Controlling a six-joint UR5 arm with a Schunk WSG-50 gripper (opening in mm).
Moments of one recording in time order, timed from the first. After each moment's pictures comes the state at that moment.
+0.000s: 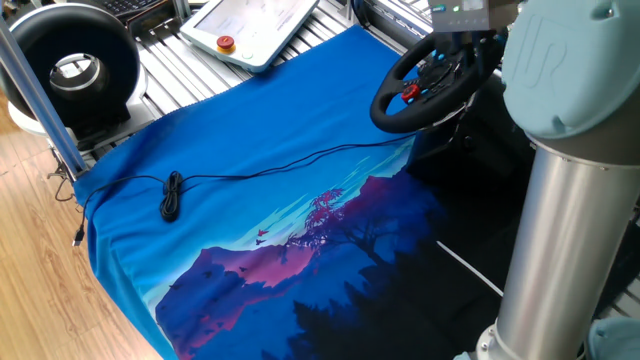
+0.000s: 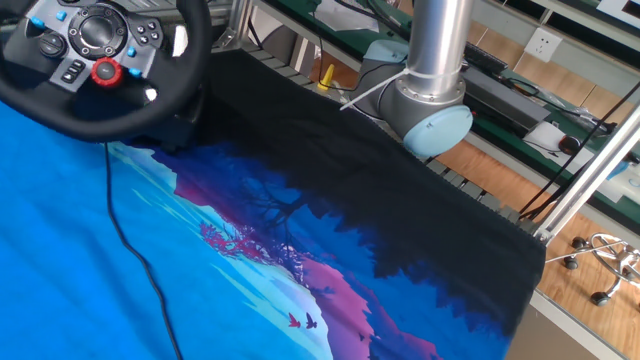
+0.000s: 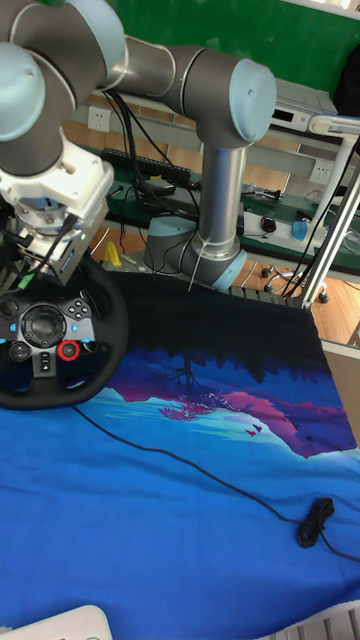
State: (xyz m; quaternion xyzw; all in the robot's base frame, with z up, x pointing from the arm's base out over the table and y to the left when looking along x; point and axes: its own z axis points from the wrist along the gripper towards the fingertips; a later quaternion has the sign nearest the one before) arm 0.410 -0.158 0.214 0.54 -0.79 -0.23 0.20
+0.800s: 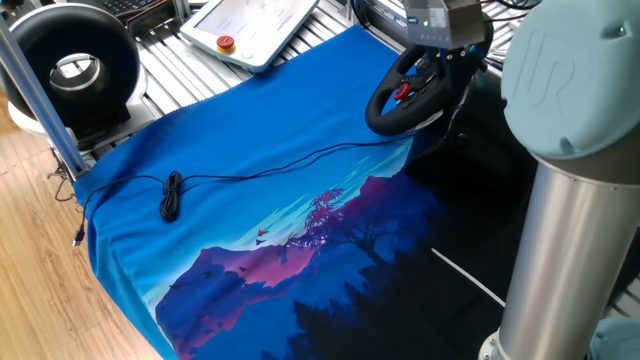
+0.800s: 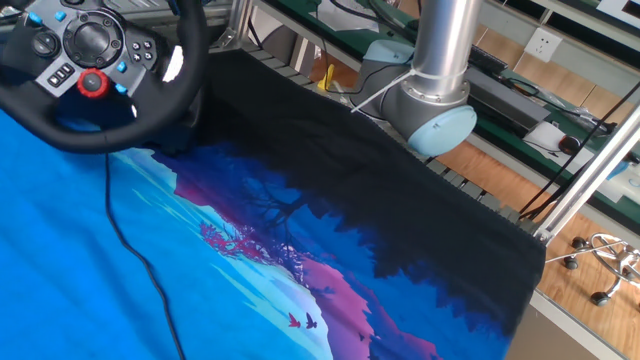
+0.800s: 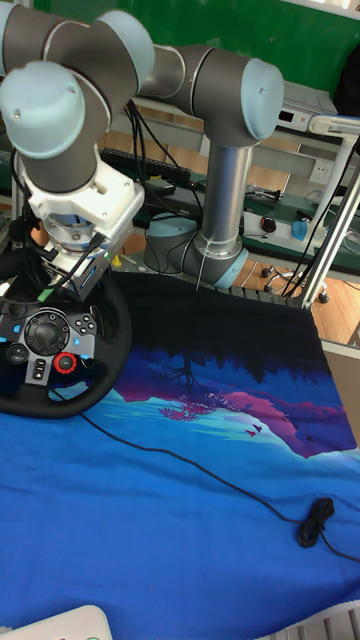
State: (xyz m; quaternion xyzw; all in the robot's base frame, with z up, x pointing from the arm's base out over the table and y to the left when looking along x) arm 0.418 -0.125 0.209 0.51 -0.81 -0.21 0.20
